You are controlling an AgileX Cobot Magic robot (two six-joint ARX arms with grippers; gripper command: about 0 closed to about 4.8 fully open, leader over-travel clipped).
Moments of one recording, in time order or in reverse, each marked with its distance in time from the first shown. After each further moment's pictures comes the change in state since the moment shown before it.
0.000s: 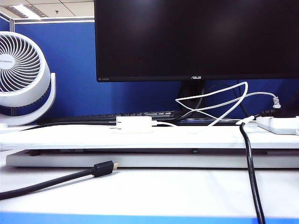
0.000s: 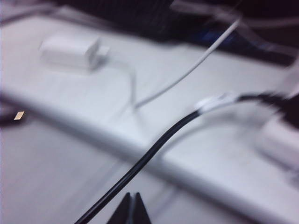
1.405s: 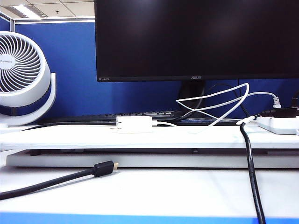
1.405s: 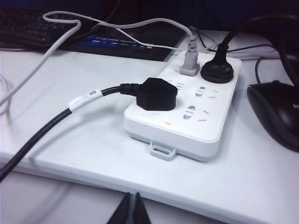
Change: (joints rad) left arm 0.416 -0.096 -0.013 0.044 0.043 0.099; right arm -0.411 -0.227 0.000 -0.194 -0.085 -0.026
